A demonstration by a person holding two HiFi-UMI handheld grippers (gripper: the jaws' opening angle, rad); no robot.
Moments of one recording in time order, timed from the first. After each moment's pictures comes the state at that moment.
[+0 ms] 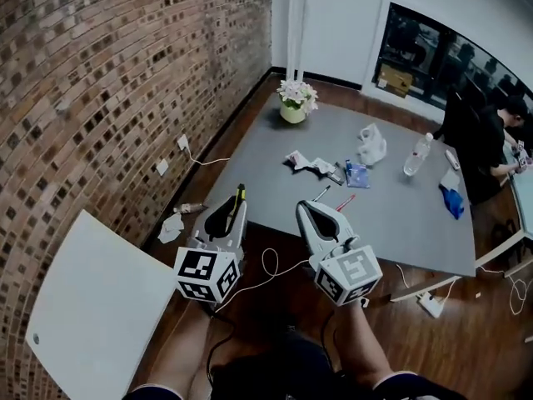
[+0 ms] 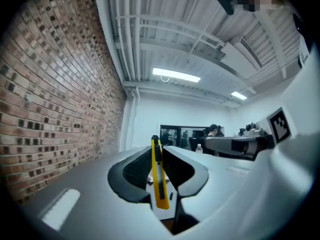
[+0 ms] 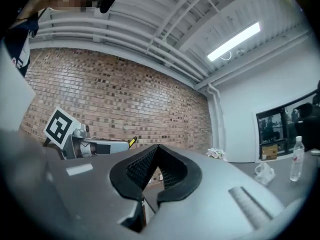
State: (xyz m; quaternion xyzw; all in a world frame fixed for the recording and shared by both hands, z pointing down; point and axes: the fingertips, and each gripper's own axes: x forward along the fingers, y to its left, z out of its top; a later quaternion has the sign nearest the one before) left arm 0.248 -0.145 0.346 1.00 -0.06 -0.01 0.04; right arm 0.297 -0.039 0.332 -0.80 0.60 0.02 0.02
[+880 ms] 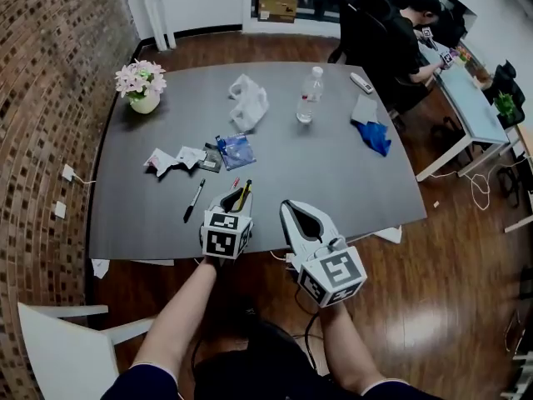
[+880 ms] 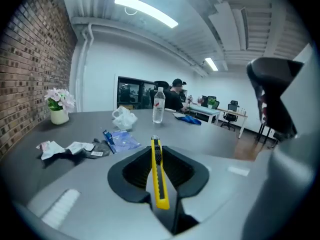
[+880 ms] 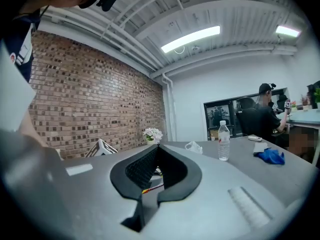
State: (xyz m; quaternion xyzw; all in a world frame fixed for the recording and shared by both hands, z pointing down) left arm 0.567 0.096 0.567 0.95 0.18 0.25 0.01; right arm 0.499 0.175 0.426 -0.92 0.39 -0.09 0.03
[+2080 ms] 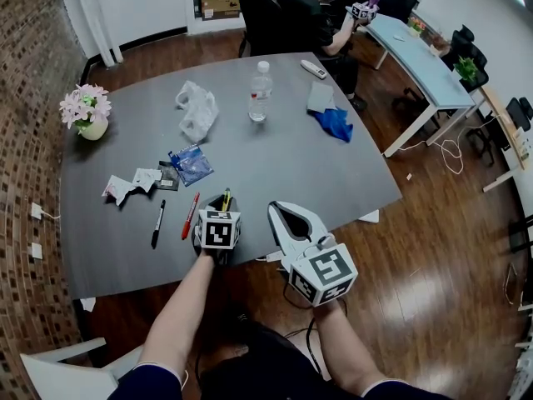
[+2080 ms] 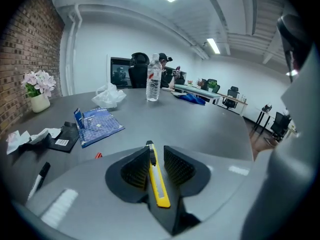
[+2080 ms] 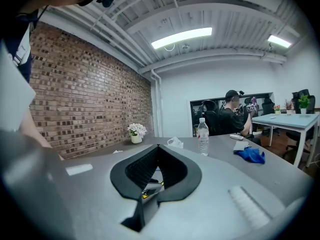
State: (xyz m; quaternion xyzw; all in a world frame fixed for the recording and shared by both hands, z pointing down) left arm 0.622 0.146 0.659 0.92 0.20 0.34 -0.01; right arm 0.530 0.226 0.444 -0.94 0.31 -0.12 0.02
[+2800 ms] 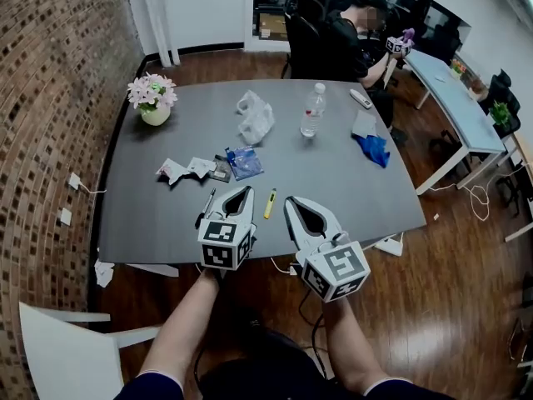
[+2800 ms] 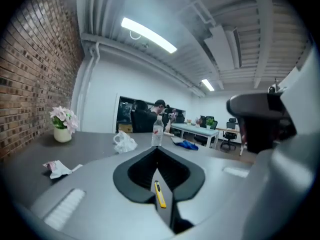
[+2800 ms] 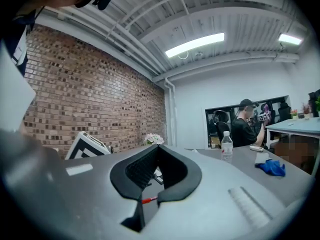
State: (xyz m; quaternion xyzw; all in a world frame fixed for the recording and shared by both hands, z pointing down) left arm 0.551 0.084 0.477 0.98 0.18 0.12 0.05; right arm 0.496 0.162 0.393 -0.92 0.39 -0.06 0.02
